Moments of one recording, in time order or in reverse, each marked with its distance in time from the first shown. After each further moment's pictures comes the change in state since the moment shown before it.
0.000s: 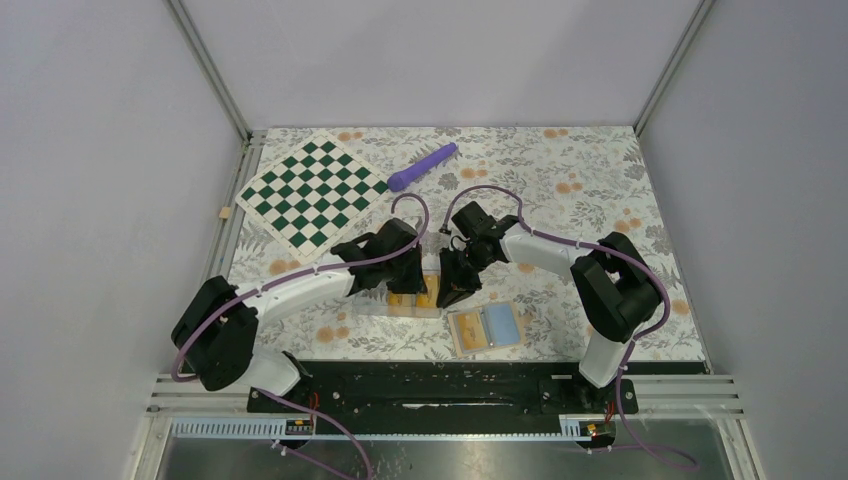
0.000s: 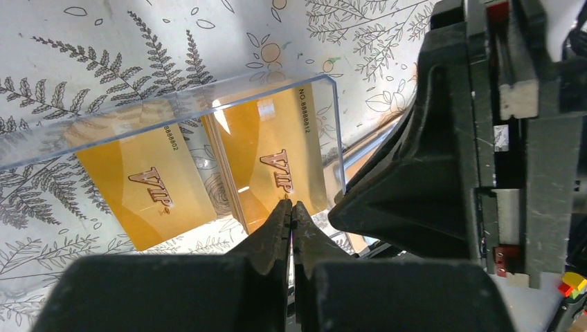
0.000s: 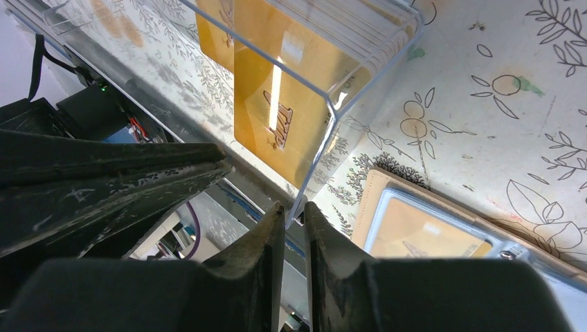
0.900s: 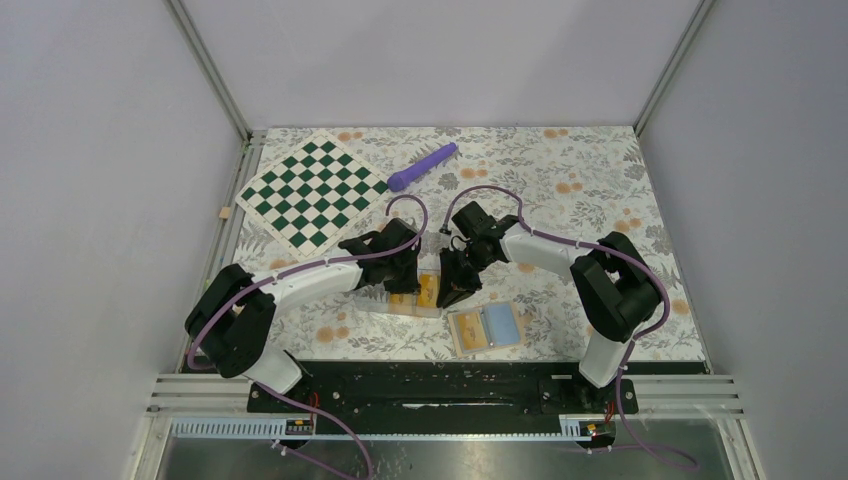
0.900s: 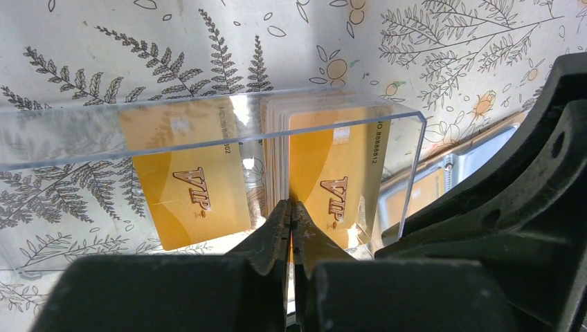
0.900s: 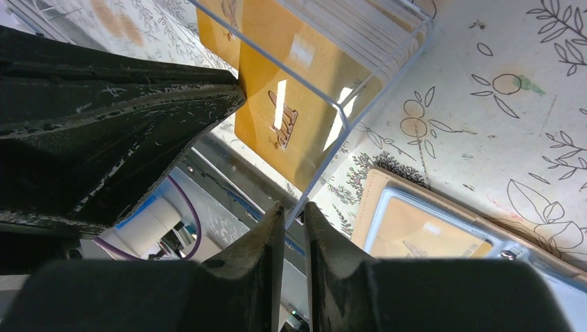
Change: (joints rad) left arm 0.024 0.081 0.018 -0.032 -0.060 -0.051; right arm 0.000 0.003 0.000 -0.001 -0.005 0.000
